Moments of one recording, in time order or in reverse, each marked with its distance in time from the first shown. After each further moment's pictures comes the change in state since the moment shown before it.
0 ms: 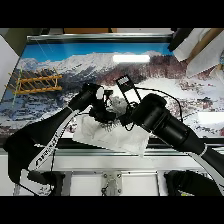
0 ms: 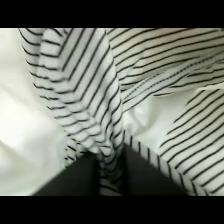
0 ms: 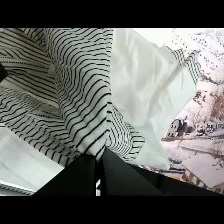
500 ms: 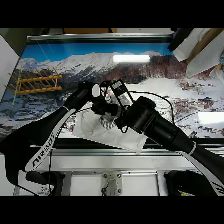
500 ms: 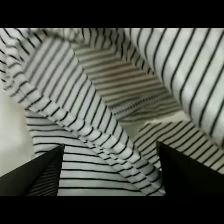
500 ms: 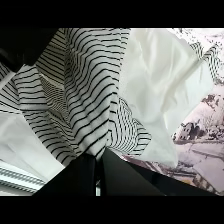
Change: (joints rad) left arm 0.026 0.013 -0.009 -0.082 0.210 -0.031; right arm 0.041 -0.055 0.000 0.006 -0.009 0.000
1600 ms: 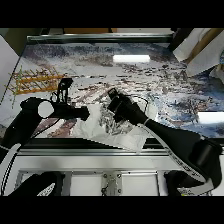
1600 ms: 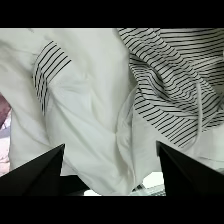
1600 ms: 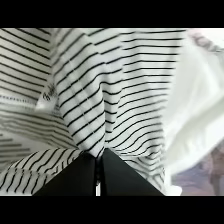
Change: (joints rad) left arm 0.220 0.636 -0.499 0.092 0.155 0.066; right arm -0.136 -0.362 0.072 -0.017 -0.081 -0.065
